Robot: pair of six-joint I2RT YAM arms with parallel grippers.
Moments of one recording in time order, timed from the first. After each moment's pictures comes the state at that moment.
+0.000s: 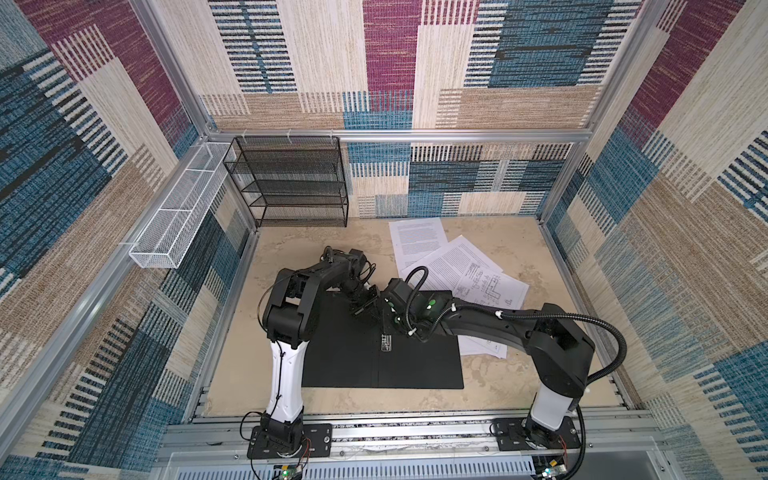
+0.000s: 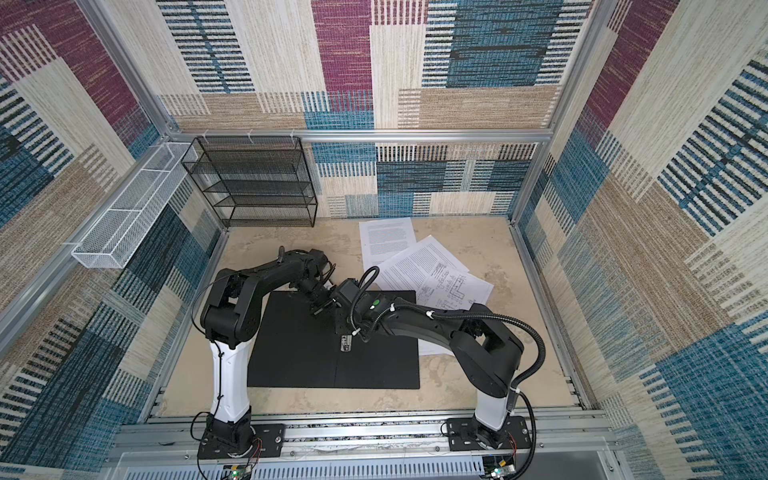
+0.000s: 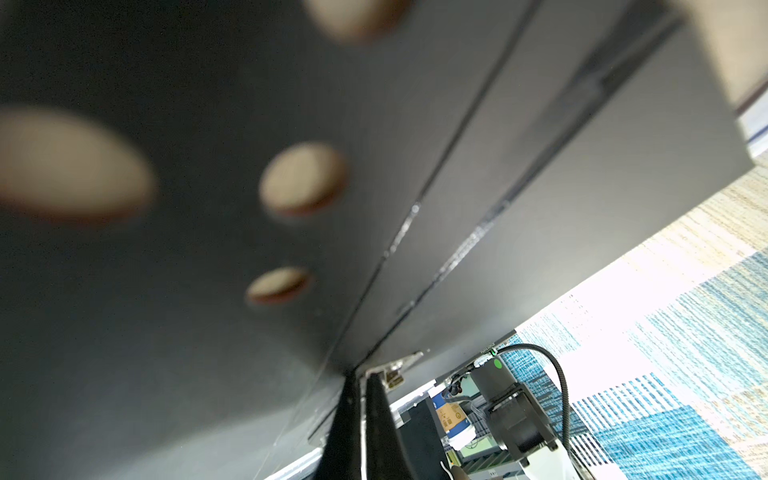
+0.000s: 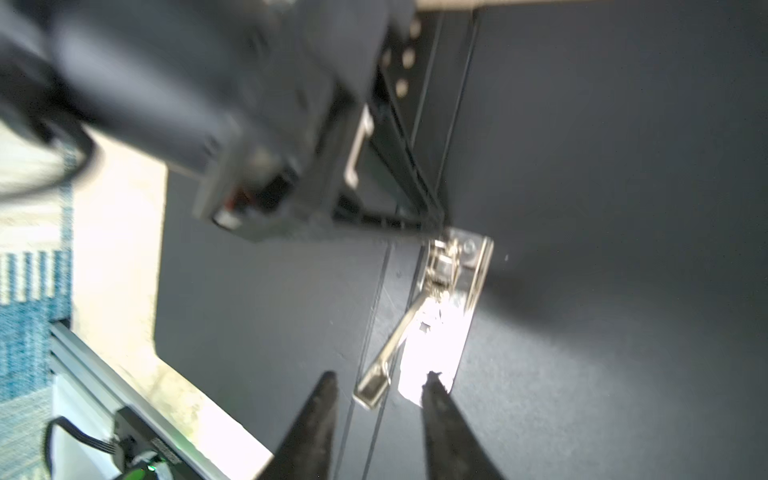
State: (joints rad) left arm -0.34 2.18 1.51 -1.00 0.65 -0.57; right arm 0.93 1.79 1.26 -0.42 -0.03 0.80
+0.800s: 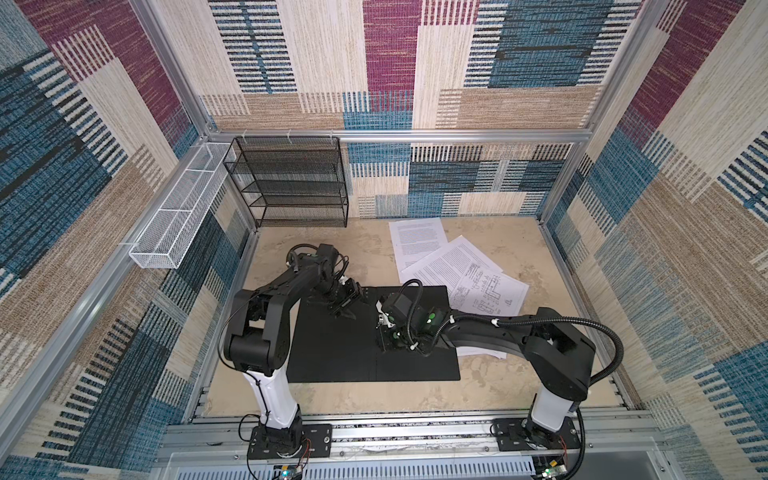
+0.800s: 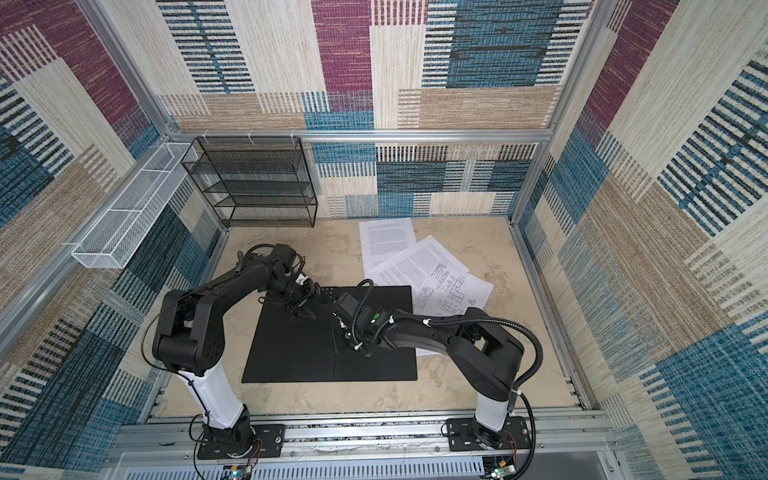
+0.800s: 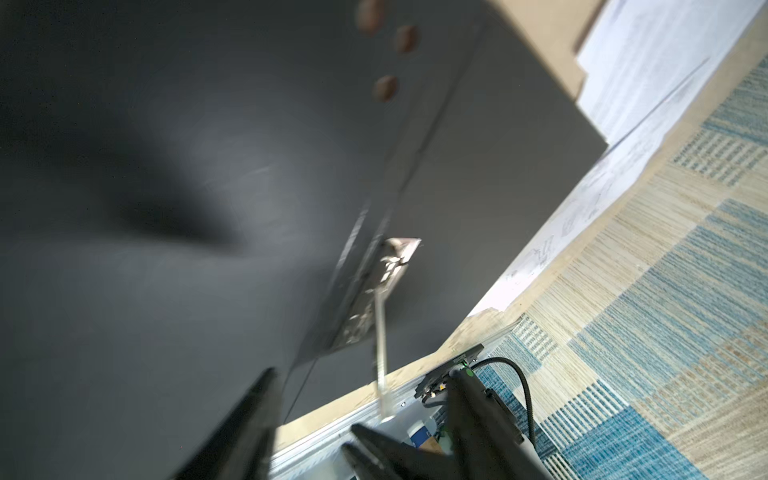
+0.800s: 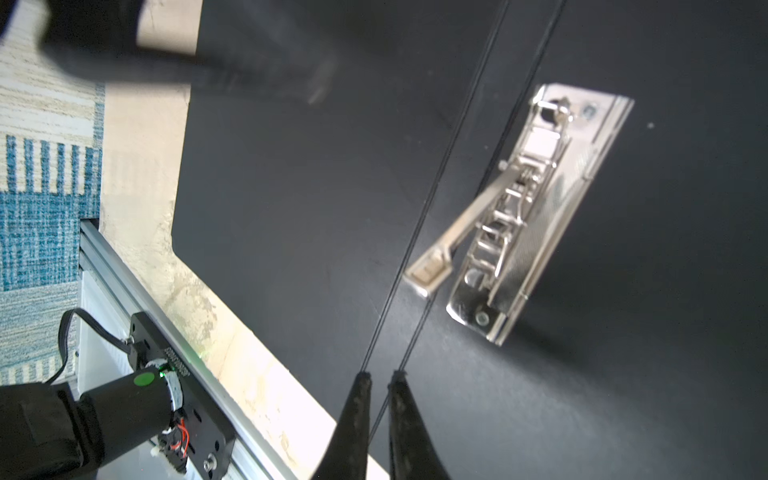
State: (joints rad) left arm -0.19 1.82 1.26 -0.92 0.63 -0.61; right arm 0.99 1.79 1.13 -0.28 -0.18 0.75
